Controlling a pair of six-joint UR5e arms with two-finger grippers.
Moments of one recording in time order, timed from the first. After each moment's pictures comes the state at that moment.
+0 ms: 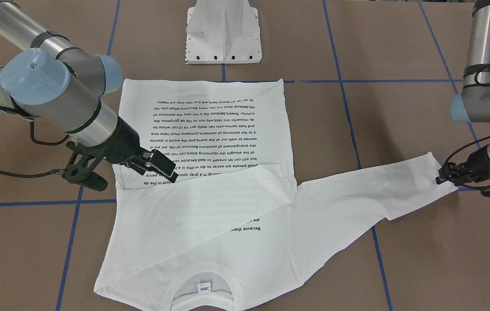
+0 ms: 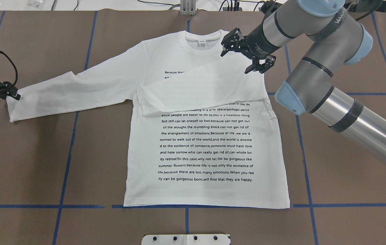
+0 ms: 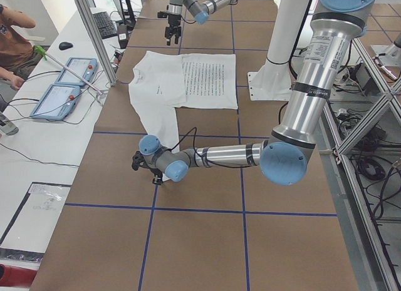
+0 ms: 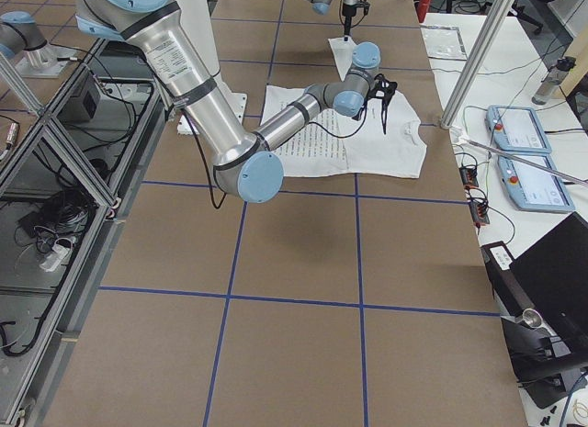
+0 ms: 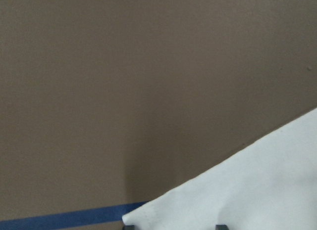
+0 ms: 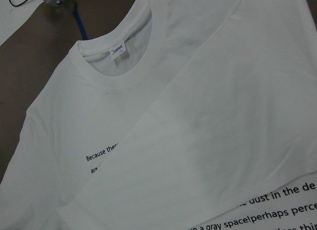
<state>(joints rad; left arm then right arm) -1.14 -1.84 -1.13 -2.25 -2.32 -0.53 0.88 -0.93 1.52 -1.09 2.22 1.58</state>
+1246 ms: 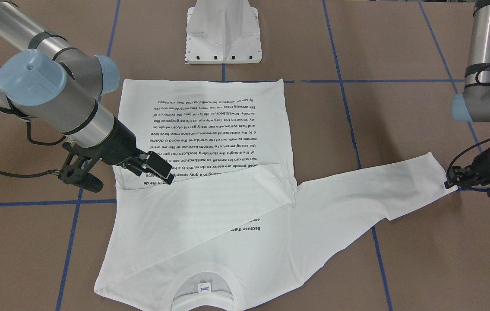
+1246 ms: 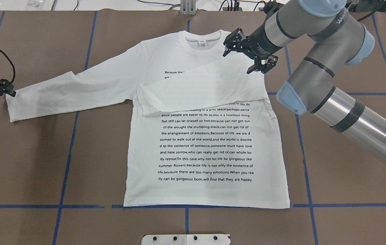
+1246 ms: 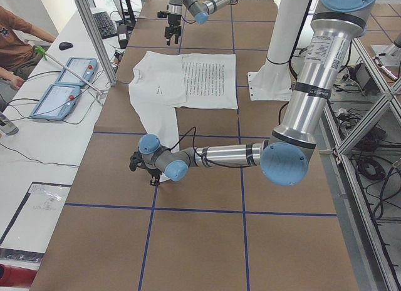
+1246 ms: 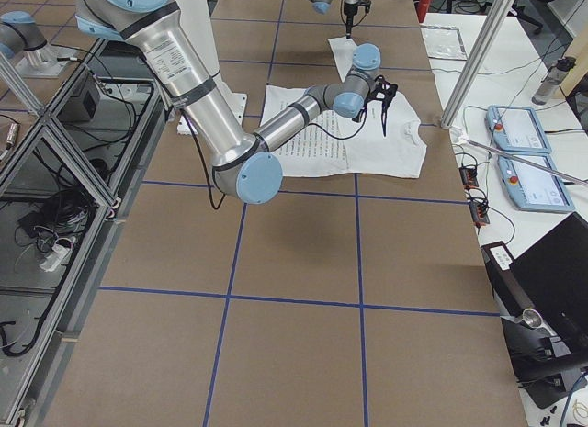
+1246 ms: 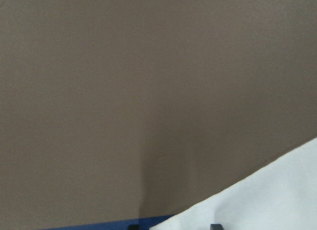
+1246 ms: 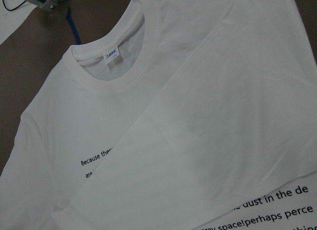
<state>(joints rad) -1.15 -1.84 -1.13 -2.24 -2.27 -0.53 0.88 -0.94 1.52 -1.09 2.21 1.59</state>
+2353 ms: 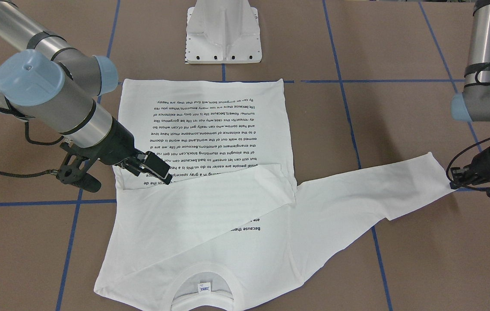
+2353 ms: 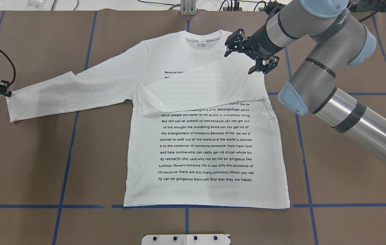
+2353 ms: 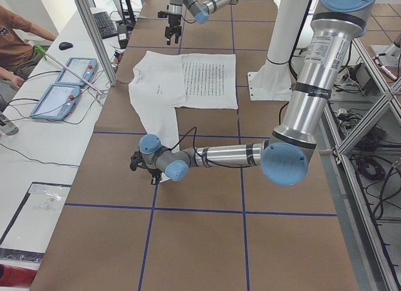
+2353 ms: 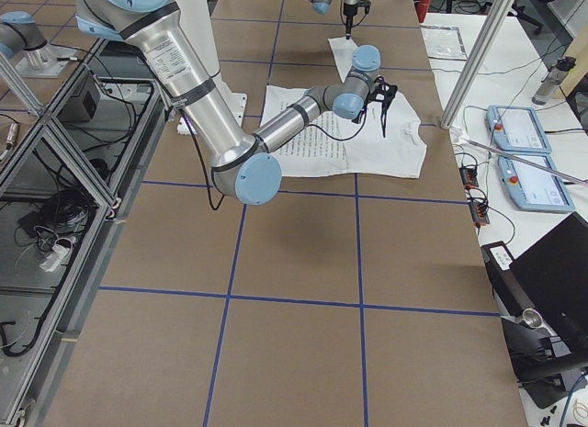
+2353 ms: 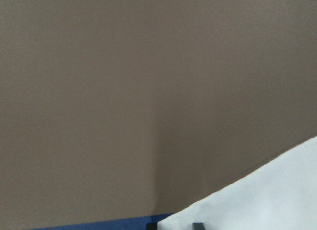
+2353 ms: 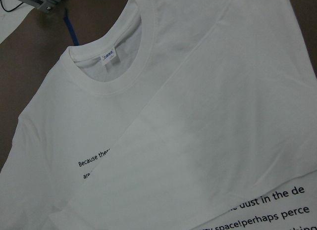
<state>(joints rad) -1.15 -1.83 -1.14 -2.25 -2.27 -0.53 0.89 -0.95 1.52 -1.09 2.21 1.59</state>
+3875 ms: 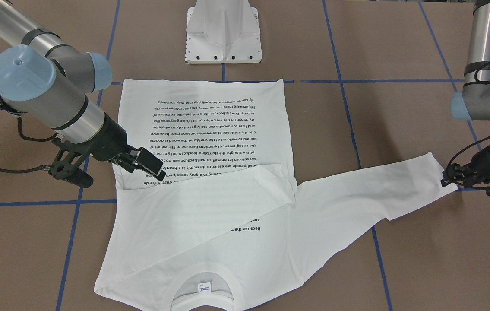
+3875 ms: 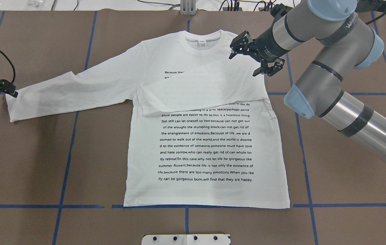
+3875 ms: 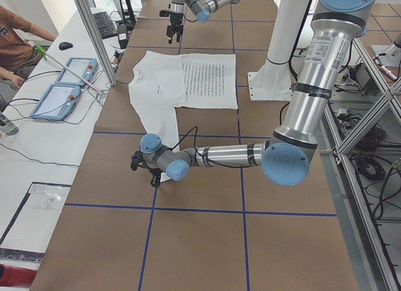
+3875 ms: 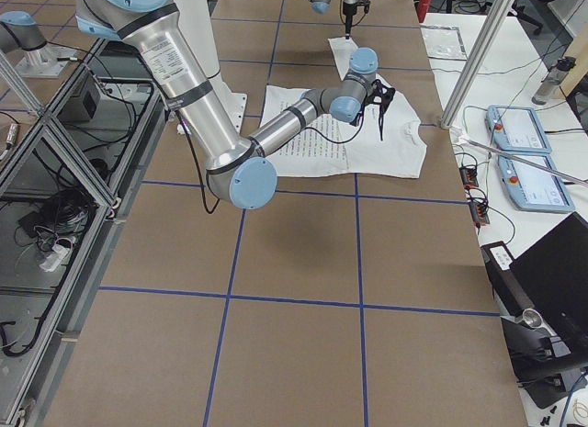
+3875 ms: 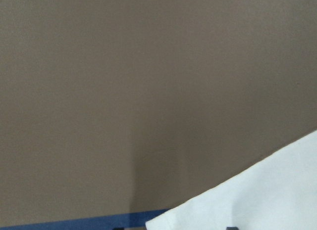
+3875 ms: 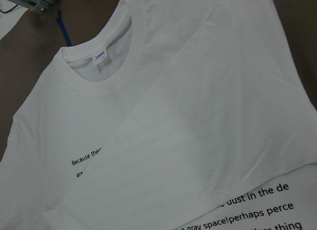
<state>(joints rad) -1.14 -1.83 -1.15 -2.24 -2.27 -0.54 0.89 -0.98 1.56 -1.09 2.22 1.59</state>
